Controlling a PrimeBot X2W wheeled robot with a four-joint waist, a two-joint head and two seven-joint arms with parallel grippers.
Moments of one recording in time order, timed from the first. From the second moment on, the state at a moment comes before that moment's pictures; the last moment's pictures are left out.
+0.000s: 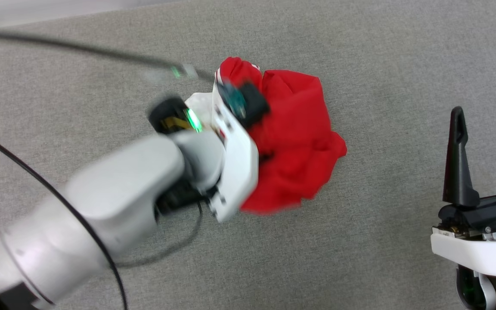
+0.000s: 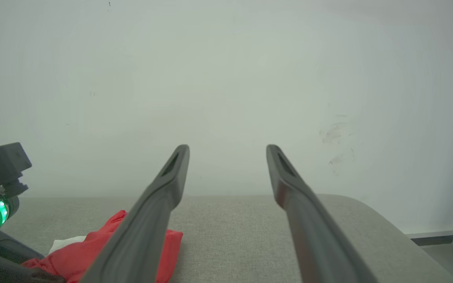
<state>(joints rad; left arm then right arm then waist) -1.10 0.52 -1.20 0.18 -1.03 -0.13 0.48 -0.12 -0.05 -0.02 -0.30 0.14 0.13 -0.26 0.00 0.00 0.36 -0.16</state>
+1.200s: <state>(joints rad) -0.71 0.43 -0.98 0.28 -0.71 0.27 -0.26 0.00 -0.05 -0.04 -0.18 0.10 0.13 -0.26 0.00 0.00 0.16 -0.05</state>
